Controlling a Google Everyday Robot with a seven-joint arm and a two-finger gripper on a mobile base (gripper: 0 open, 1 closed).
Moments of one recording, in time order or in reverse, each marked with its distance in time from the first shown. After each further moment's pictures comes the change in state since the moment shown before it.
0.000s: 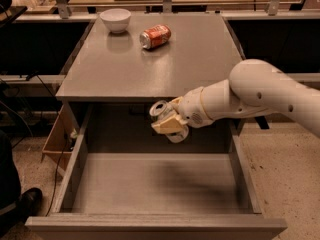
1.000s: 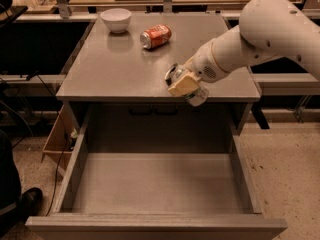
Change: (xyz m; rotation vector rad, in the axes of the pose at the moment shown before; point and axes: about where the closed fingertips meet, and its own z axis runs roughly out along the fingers) arm -0.050 -0.082 -0.071 0.182 0.155 -0.078
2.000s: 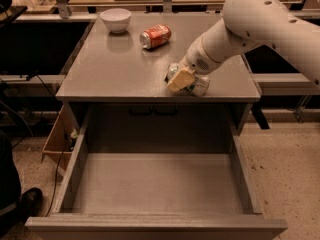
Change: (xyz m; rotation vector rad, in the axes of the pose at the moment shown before) arm -0.005 -0.029 0.022 0.004 0.095 -0.023
